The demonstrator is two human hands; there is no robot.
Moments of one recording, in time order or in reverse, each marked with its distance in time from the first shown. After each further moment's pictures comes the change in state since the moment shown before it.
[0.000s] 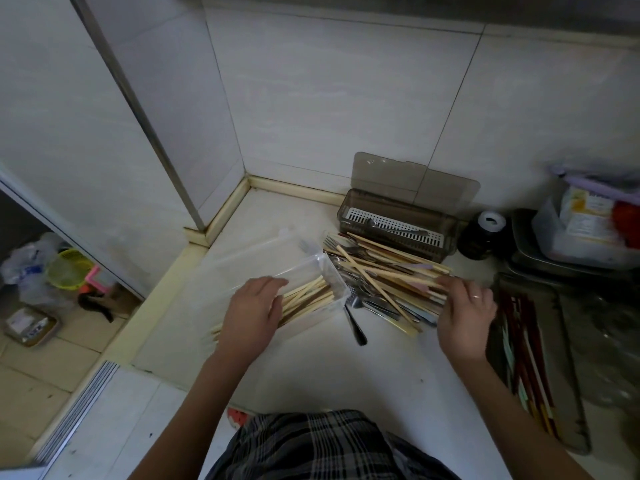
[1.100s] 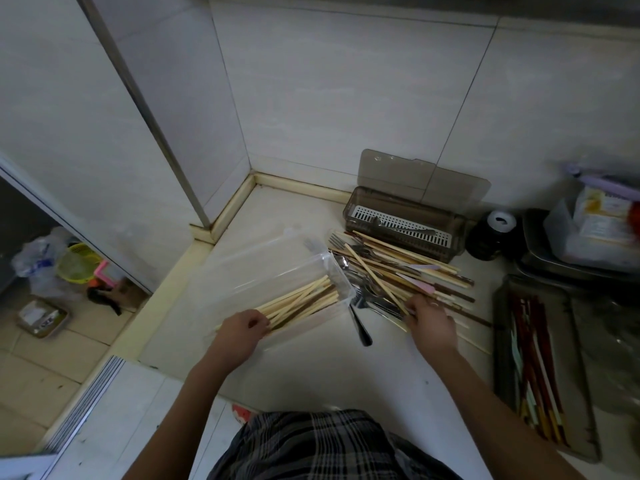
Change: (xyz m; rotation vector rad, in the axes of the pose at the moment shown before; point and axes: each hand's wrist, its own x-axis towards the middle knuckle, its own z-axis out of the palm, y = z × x) left_hand -0.020 -0.037 0.008 -0.309 -0.425 -0.529; right_hand 0.000 -0.007 0.050 -0.181 -0.548 0.118
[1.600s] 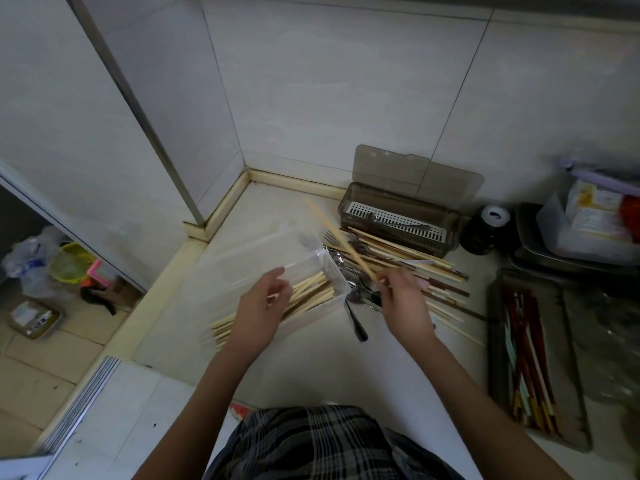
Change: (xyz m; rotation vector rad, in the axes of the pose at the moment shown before) left_hand -0.014 0.064 0.006 -0.258 0.253 0.236; right_hand -0.009 -0.058 -0.031 0.368 0.203 -0.280
